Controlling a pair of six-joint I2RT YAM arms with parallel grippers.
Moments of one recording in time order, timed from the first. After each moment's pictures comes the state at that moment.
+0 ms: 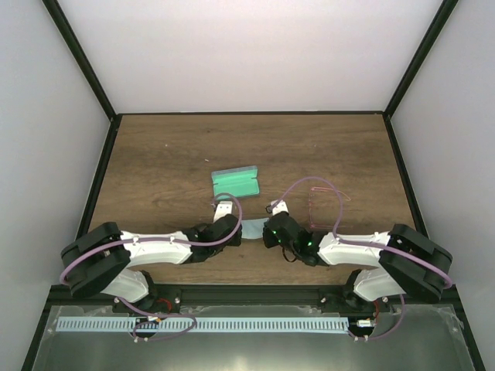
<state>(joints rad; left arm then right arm) -1.05 1.43 0.54 0.03 -0.38 -0.85 1.00 1.35 0.43 0.18 0.29 0.54</state>
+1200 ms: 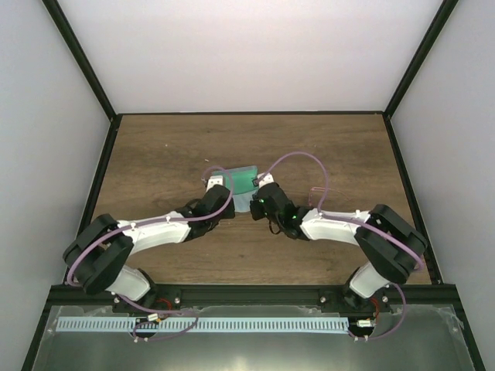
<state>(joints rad) -0.81 1.46 0.67 0.02 -0.33 -0.71 0.86 1.54 0.71 0.20 0.26 0.37</state>
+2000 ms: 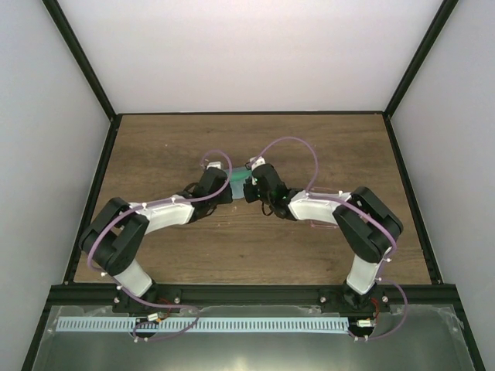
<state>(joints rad) -0.64 1.63 0.80 0.06 -0.20 -0.61 0.76 1.76 0.94 0.23 0.15 0.28</state>
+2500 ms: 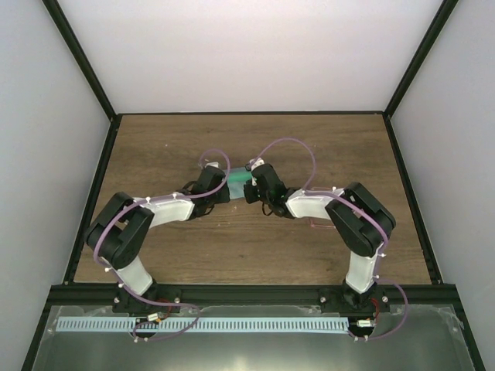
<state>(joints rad) -0.60 1.68 0.82 0.06 -0.17 -0.60 0.73 1.82 0.95 0.24 0.12 0.28</state>
